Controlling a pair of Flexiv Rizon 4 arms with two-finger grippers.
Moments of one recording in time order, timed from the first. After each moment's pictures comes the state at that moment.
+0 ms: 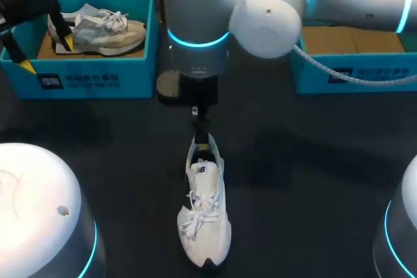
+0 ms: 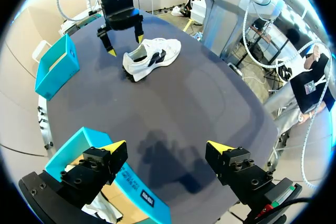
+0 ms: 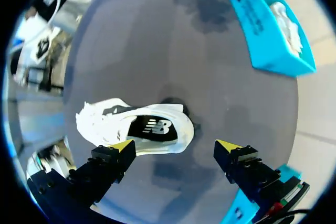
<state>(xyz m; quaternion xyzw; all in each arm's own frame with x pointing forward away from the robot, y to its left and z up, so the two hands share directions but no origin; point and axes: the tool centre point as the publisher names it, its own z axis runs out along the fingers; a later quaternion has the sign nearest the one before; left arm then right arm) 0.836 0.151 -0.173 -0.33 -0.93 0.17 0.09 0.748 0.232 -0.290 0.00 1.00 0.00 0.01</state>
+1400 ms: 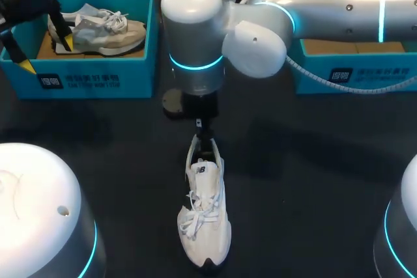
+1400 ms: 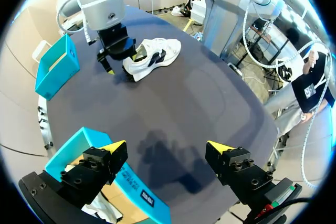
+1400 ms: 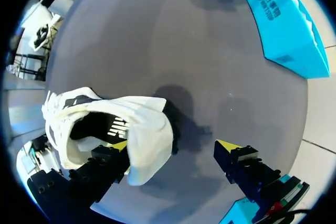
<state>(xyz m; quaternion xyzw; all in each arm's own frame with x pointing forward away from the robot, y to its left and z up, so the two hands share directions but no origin) 0.836 0.151 -0.173 -0.33 -0.93 0.17 0.09 0.782 0.223 -0.365 -0.01 1.00 -0.03 0.01</state>
